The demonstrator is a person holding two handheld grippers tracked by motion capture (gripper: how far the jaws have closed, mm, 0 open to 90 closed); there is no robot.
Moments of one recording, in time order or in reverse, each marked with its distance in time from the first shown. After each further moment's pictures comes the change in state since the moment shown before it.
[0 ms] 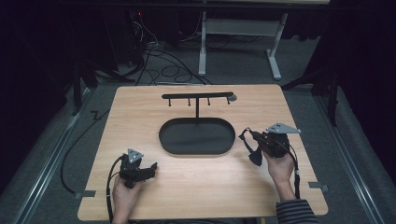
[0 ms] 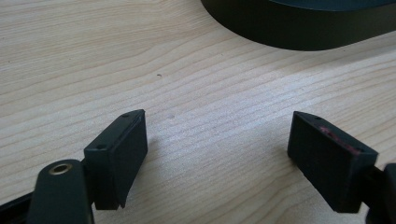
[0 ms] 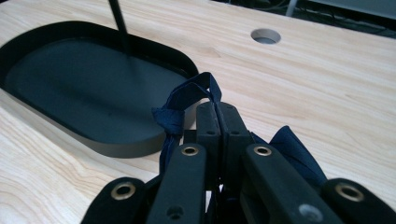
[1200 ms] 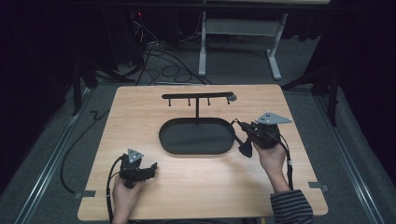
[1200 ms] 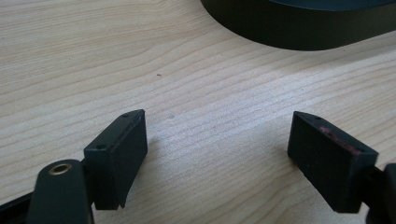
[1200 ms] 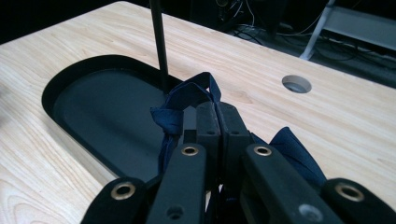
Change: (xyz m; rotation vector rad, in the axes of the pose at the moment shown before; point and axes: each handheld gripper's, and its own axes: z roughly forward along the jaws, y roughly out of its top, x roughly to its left) left arm 0.000 0.000 0.000 0.000 0.000 0.001; right arm 0.024 0.044 0.003 -0.054 0.072 -0.086
